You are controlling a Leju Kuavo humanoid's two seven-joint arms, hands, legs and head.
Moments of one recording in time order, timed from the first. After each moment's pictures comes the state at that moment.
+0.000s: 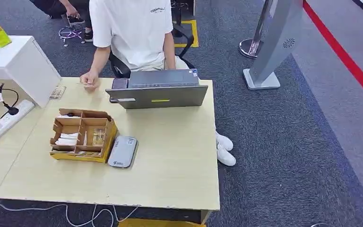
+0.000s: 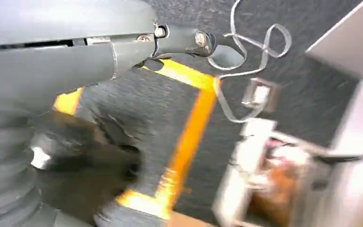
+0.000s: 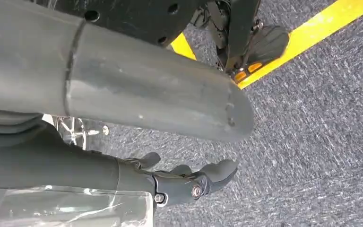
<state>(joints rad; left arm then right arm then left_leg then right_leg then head) 0.35 -0.16 -0.30 -1.01 0.56 0.53 -0.57 -0.05 0.27 -1.12 -0.23 0.77 -0.45 -0.15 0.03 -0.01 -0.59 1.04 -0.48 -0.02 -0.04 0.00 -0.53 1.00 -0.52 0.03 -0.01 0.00</state>
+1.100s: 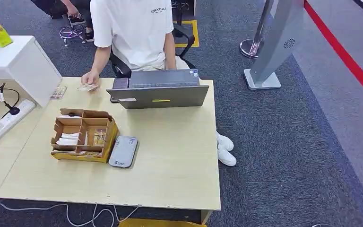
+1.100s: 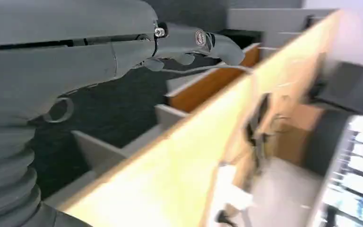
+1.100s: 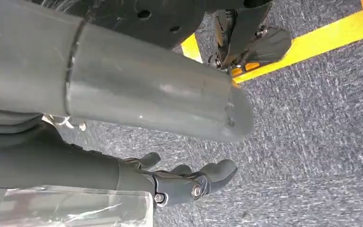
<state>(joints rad) 0.23 -0.32 0.80 -1.52 0.51 0.05 -0.68 -0.07 0.27 -1.14 -0.21 1.02 -0.45 -0.16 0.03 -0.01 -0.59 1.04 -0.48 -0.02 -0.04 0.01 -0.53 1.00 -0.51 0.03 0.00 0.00</state>
